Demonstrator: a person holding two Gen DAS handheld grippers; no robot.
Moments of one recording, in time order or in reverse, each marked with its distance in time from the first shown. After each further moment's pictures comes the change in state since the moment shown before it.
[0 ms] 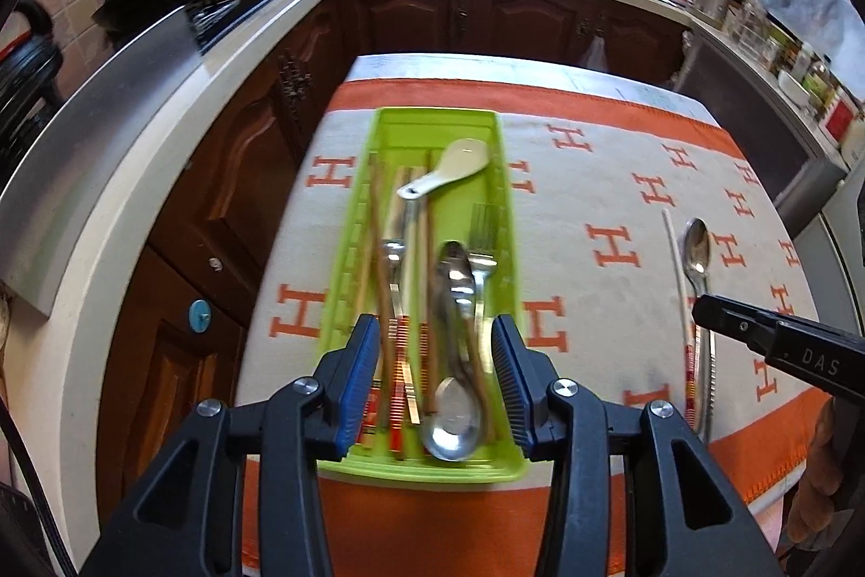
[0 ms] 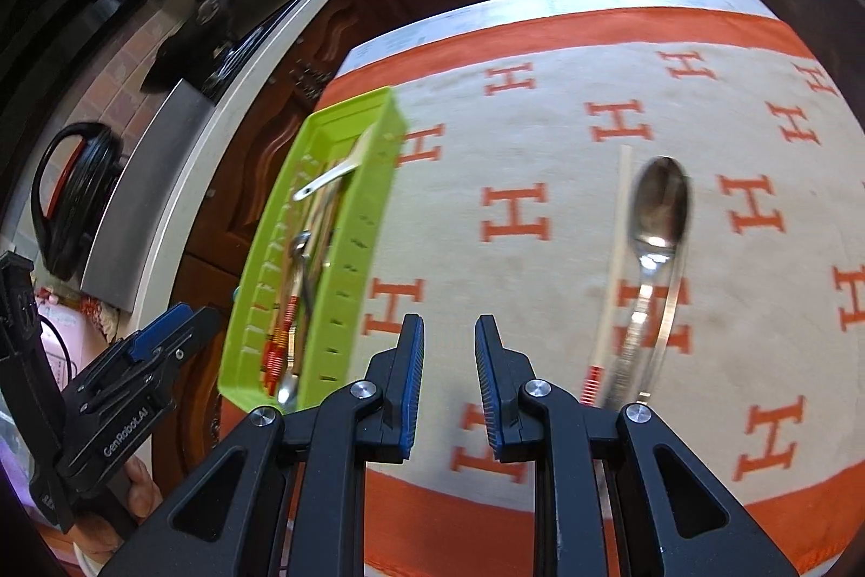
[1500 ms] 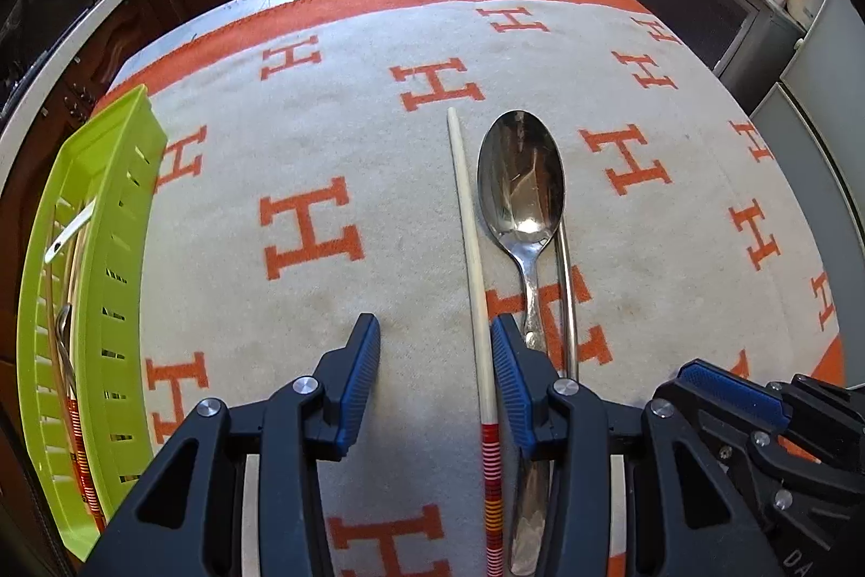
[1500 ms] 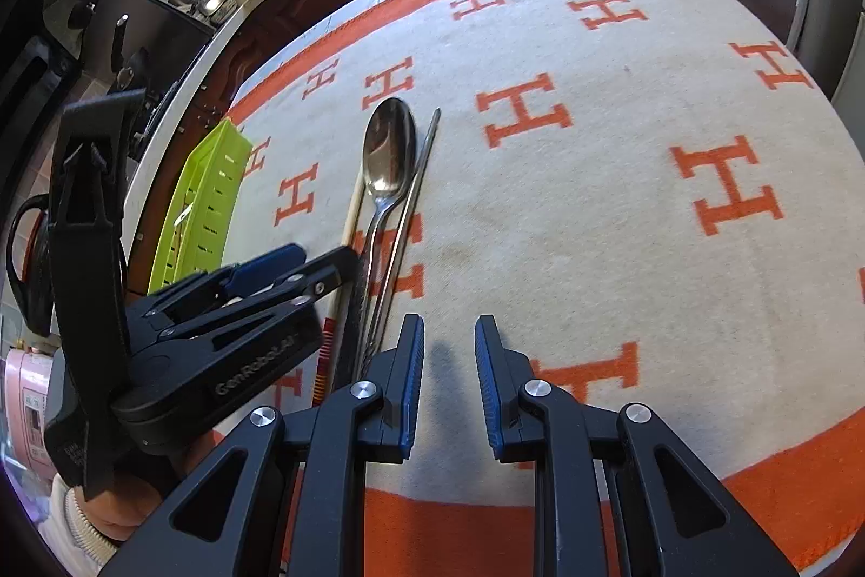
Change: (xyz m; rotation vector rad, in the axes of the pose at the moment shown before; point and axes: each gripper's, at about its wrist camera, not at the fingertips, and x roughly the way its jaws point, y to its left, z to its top) left arm 0.122 -0.202 0.004 0.256 0.175 -0.123; right arm -0.004 -0.151 -0.044 0.183 -0.015 -0.054
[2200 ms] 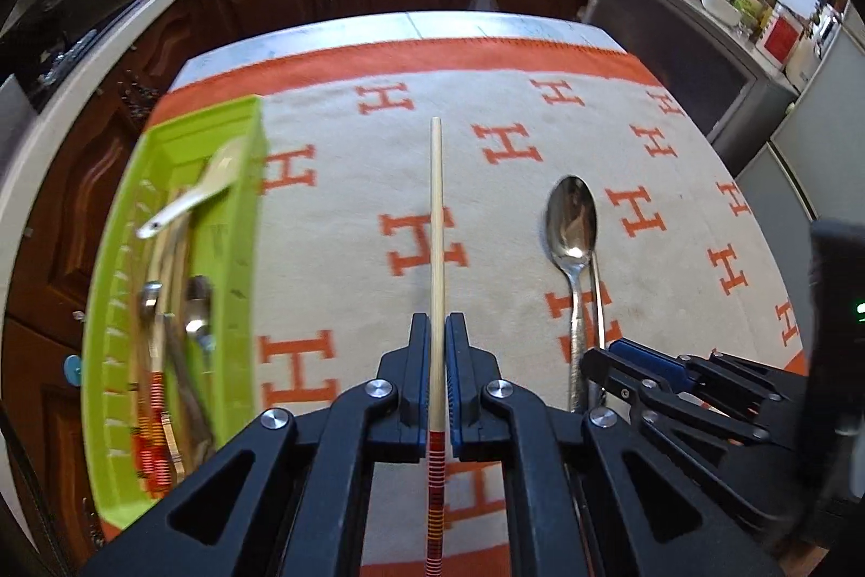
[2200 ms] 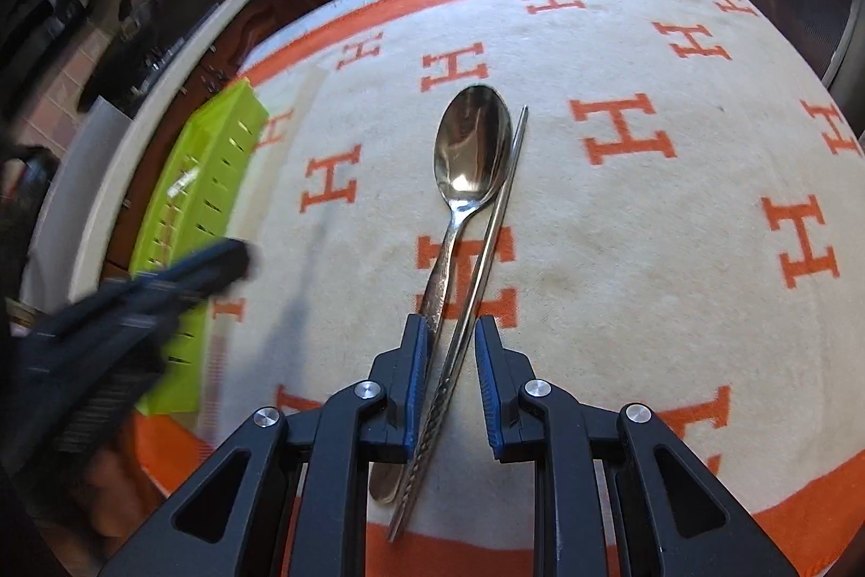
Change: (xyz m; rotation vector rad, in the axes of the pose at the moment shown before) left arm -0.071 0.064 -0.014 -0.100 -0.098 -0.020; right arm 0.039 0.061 0.011 -0.119 0.022 -0.083
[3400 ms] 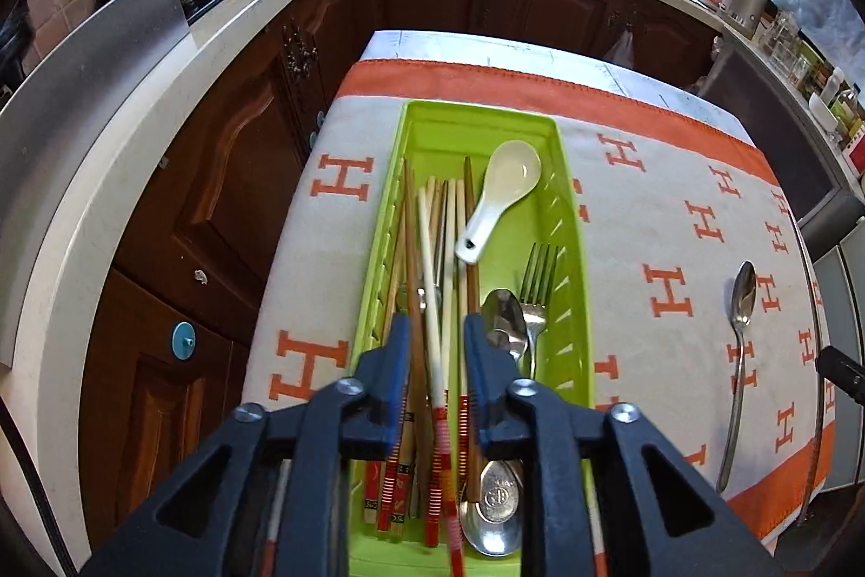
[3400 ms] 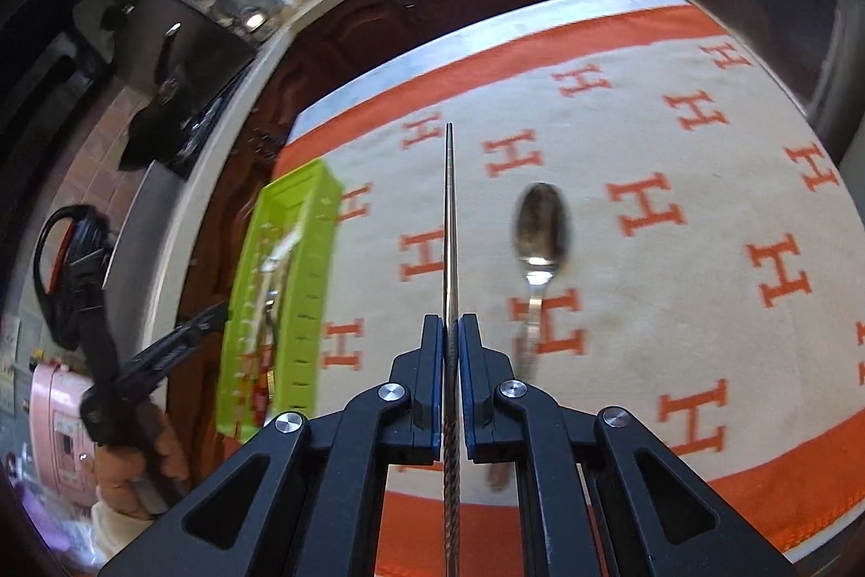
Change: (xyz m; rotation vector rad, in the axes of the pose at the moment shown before) left arm -0.023 0.170 -0.009 -0.225 -0.039 0.132; right arm -0.086 0.037 0.026 0.066 -0.093 0.129
